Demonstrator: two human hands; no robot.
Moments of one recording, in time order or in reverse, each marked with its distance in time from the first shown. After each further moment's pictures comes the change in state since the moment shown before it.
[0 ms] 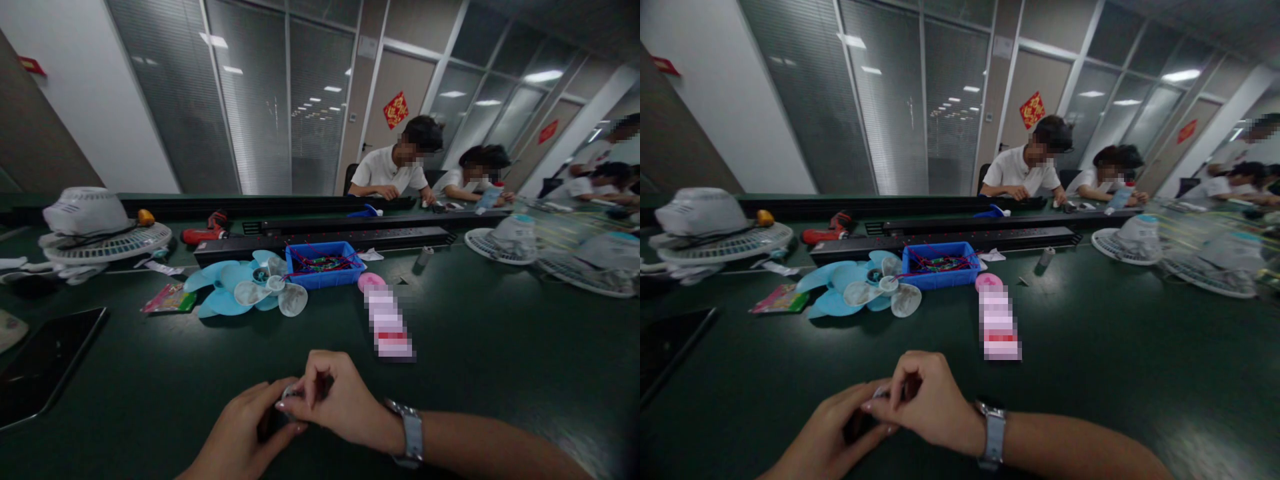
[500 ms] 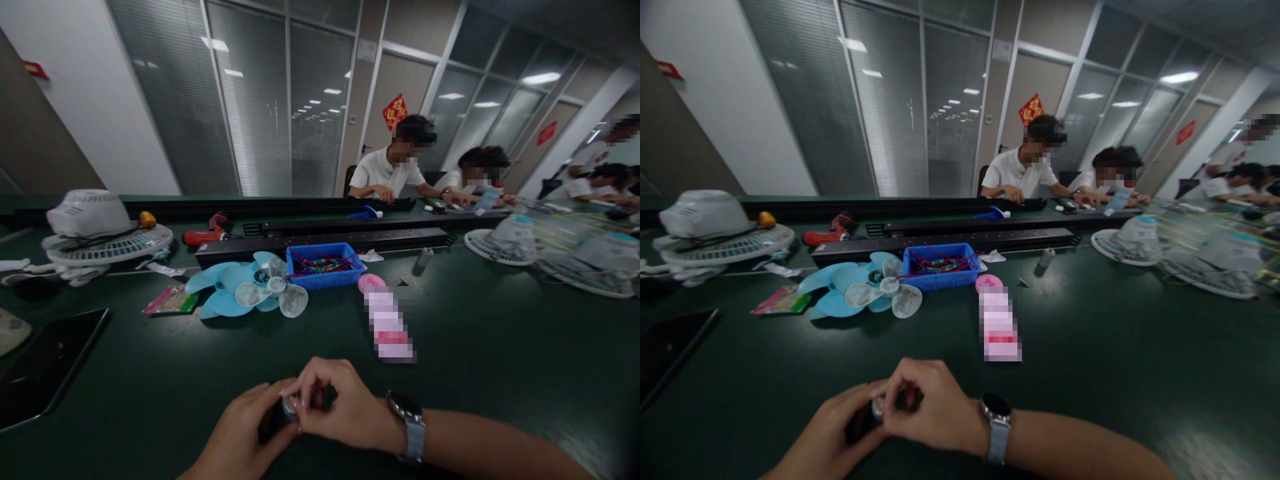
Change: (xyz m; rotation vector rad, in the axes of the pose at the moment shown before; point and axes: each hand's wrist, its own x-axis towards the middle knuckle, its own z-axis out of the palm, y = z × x) left_hand 0.001 -0.002 0.000 -0.017 0.063 0.053; right_hand -0.003 0.004 -0.008 -0.087 -0.118 -0.201
